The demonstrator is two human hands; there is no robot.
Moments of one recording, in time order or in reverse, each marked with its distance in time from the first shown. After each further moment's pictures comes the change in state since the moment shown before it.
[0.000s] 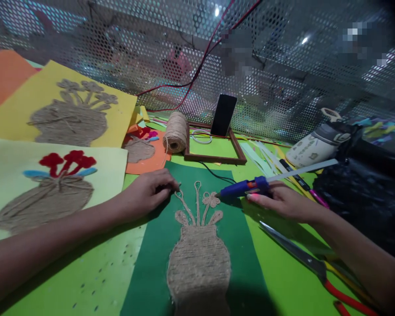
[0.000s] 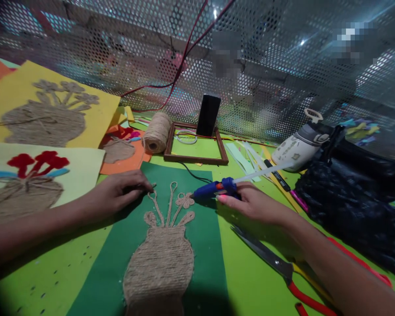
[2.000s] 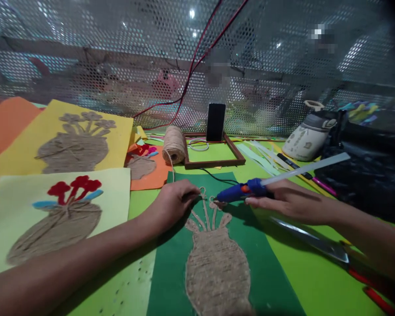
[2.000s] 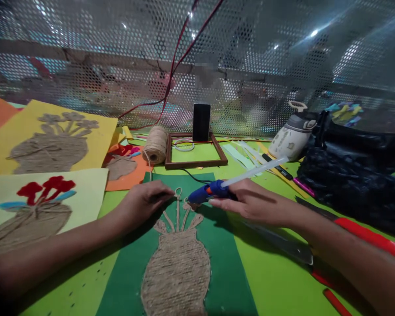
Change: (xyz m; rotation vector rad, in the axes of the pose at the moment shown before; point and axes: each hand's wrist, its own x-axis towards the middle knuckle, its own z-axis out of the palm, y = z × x) left_hand 0.020 0.021 0.026 0.018 0.109 0.095; right_hand -0.008 -0.044 0.013 0.021 0.046 -0.101
